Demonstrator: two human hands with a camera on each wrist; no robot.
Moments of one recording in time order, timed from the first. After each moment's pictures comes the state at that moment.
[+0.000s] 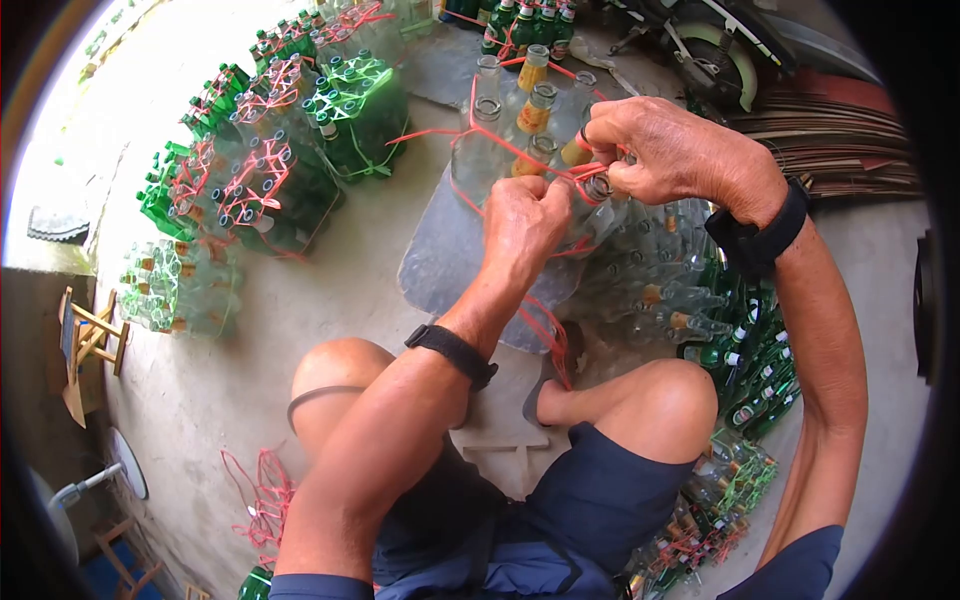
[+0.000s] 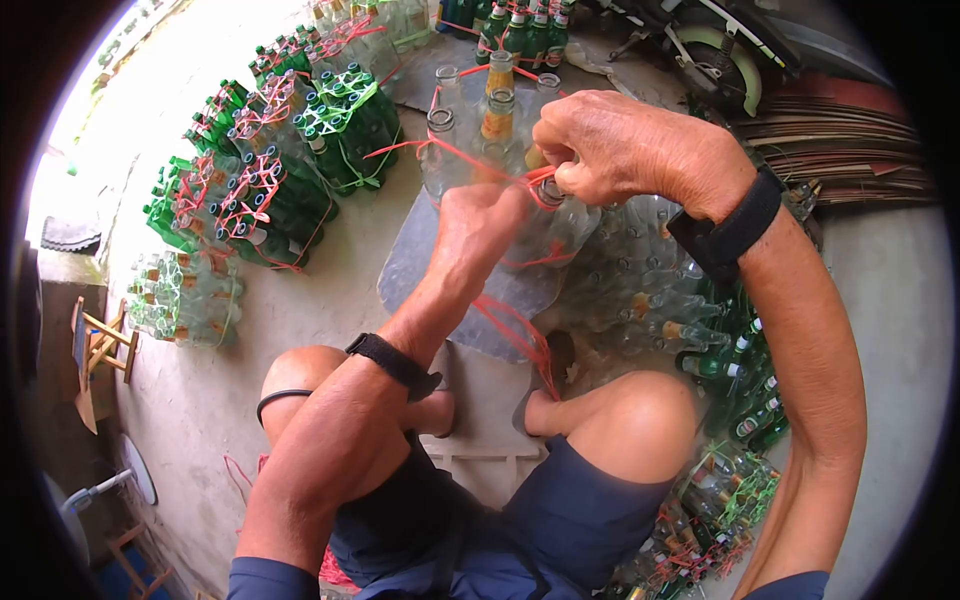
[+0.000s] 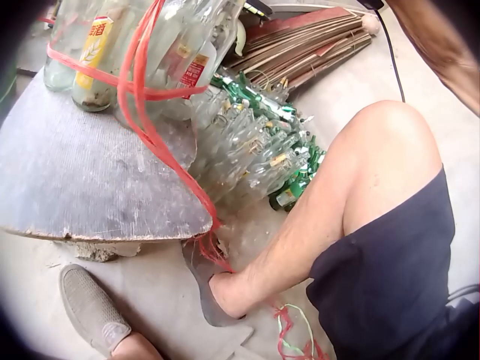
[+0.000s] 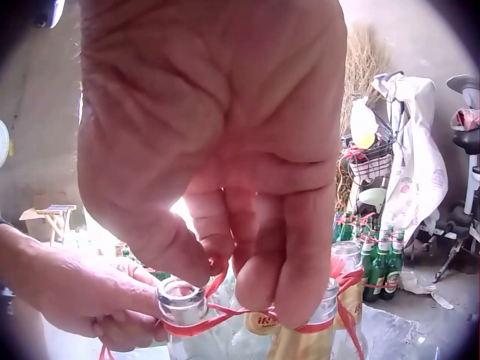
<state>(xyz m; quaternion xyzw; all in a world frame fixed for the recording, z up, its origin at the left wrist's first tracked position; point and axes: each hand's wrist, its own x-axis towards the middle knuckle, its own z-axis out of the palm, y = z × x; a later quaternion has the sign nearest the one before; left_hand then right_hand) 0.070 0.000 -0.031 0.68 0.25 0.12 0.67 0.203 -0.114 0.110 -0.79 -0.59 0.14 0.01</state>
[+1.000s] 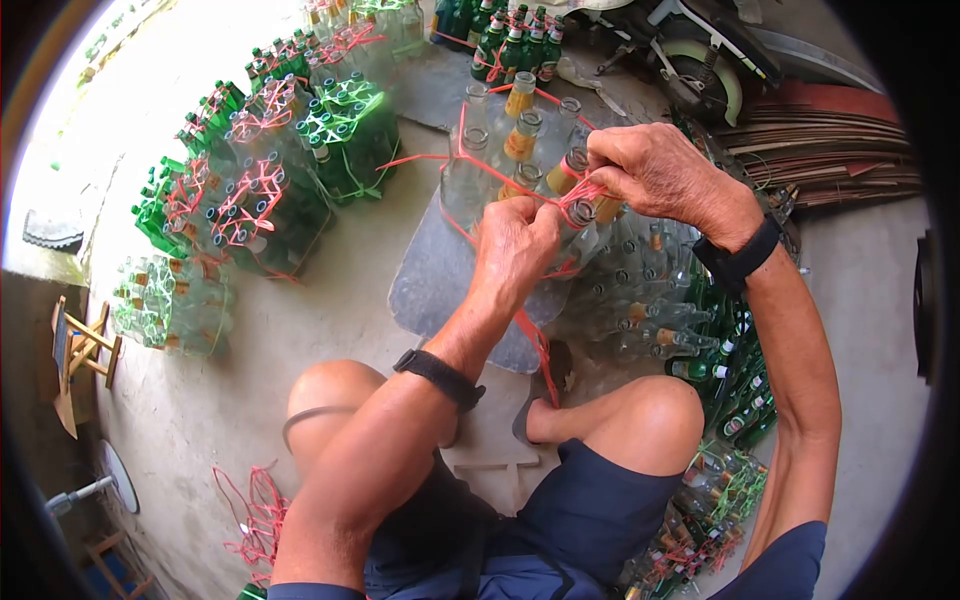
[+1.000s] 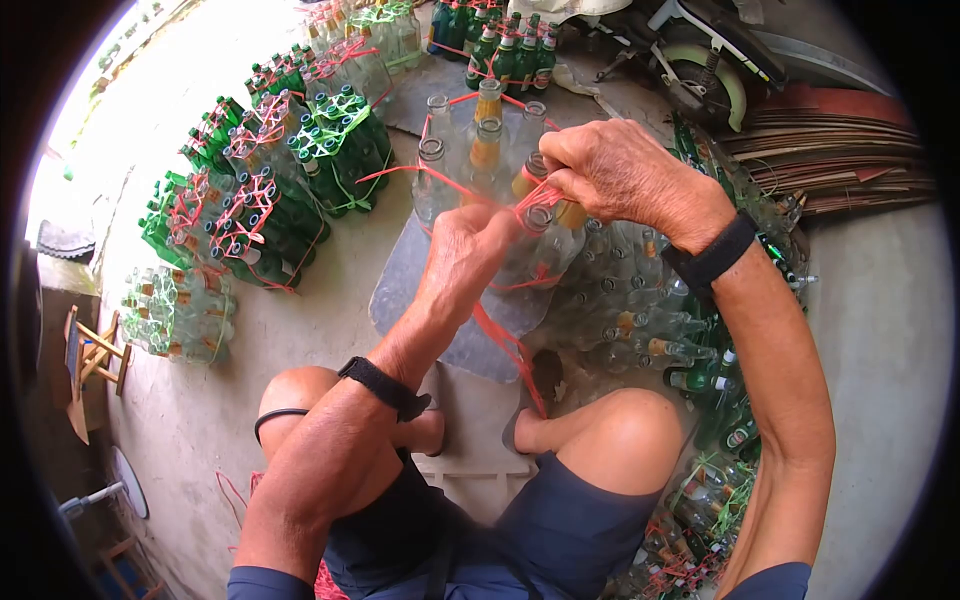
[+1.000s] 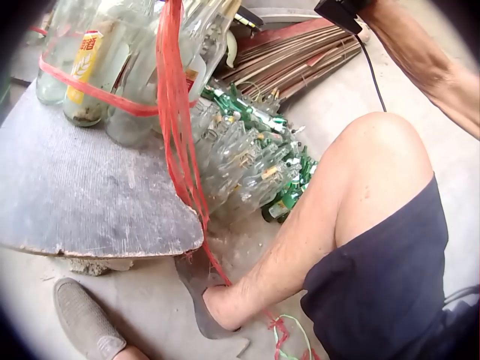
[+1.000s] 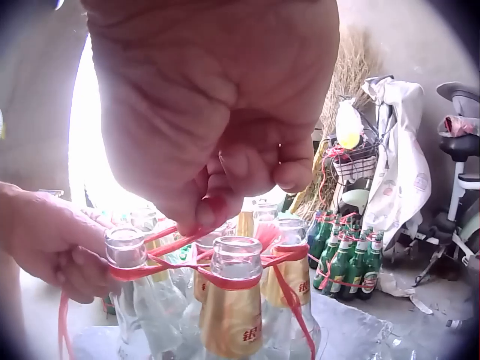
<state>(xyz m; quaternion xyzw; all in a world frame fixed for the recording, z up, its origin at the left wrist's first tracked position) 0.065 0.003 -0.017 0.67 0.21 0.08 0.71 0.216 -0.135 0.099 -0.81 -0.58 0.05 0.06</state>
